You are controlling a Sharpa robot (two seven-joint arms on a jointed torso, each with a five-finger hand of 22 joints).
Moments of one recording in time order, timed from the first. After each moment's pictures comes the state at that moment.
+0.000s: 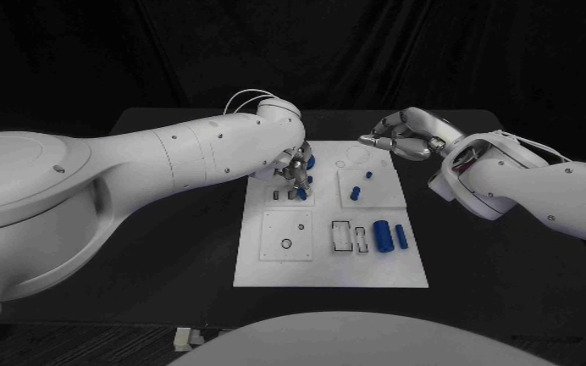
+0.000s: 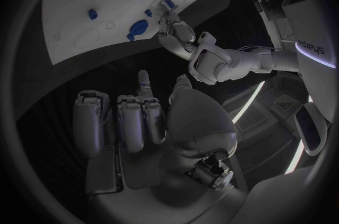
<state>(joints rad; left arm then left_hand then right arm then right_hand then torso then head) 1.32 -0.25 -0.21 1.02 -1.12 0.52 -0.53 1.32 0.16 -0.08 0.09 0.23 1.14 0.05 0.20 0.40 1.42 0.03 1.39 1.16 1.47 -0.06 1.57 1.31 0.01 1.46 0.06 1.56 1.31 1.26 -0.98 -0.21 1.63 -1.13 -0.49 0.02 1.09 0.15 -0.30 0.29 0.27 0.81 0.11 0.43 0.16 1.47 0.02 1.57 1.31 1.47 -0.04 1.57 1.31 0.02 1.46 0.07 1.48 1.31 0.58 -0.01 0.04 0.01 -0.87</state>
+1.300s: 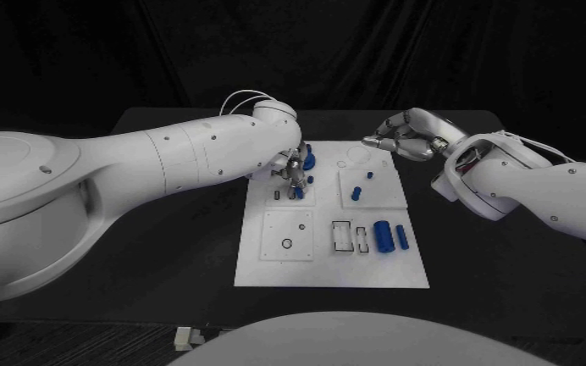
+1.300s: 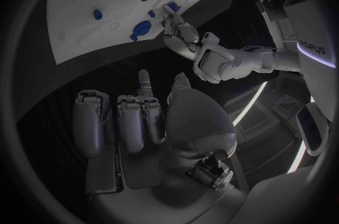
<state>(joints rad) 1.32 -0.28 -0.21 1.07 -1.12 0.48 -0.57 1.29 0.11 0.05 0.05 0.27 1.16 0.02 0.23 0.49 1.41 0.02 1.39 1.12 1.46 -0.08 1.57 1.31 0.01 1.47 0.04 1.56 1.31 1.26 -0.99 -0.21 1.62 -1.13 -0.48 0.00 1.12 0.14 -0.31 0.28 0.27 0.82 0.11 0.43 0.16 1.47 0.03 1.57 1.31 1.47 -0.04 1.57 1.31 0.02 1.46 0.07 1.47 1.31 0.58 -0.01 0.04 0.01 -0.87</state>
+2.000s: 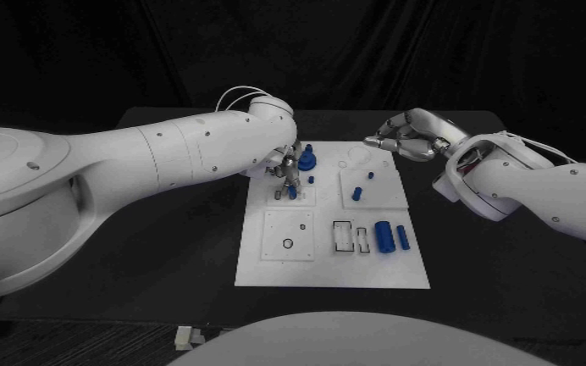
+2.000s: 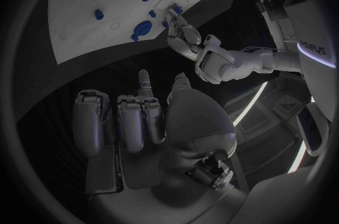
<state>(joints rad) 1.33 -0.31 -0.21 1.09 -1.12 0.52 -0.60 1.27 0.09 0.09 0.05 0.26 1.13 0.03 0.23 0.51 1.41 0.02 1.39 1.12 1.46 -0.08 1.57 1.31 0.01 1.47 0.04 1.55 1.31 1.26 -0.99 -0.21 1.62 -1.13 -0.48 0.00 1.13 0.14 -0.31 0.29 0.27 0.82 0.11 0.43 0.16 1.47 0.03 1.57 1.31 1.47 -0.04 1.57 1.31 0.02 1.46 0.07 1.47 1.31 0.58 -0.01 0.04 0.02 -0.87</state>
